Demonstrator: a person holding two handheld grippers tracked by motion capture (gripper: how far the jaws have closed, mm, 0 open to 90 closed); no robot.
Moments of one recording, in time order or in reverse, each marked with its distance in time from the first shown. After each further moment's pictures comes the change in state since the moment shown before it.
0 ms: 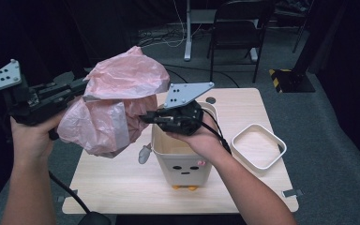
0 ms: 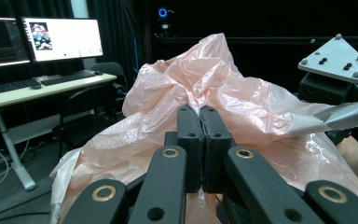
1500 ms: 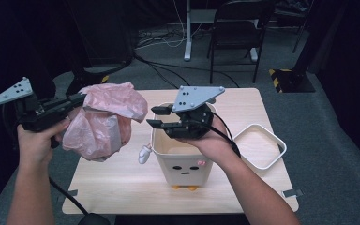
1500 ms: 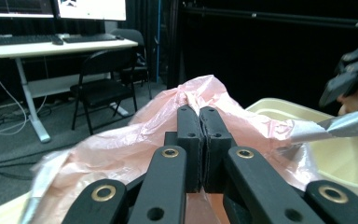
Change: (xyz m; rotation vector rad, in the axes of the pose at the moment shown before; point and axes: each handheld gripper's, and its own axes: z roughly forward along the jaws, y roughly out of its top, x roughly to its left) left arm 0.041 -0.061 -0.008 0.097 0.082 -0.115; right arm 0.006 -0.003 -0.019 0.031 -0.083 -0.013
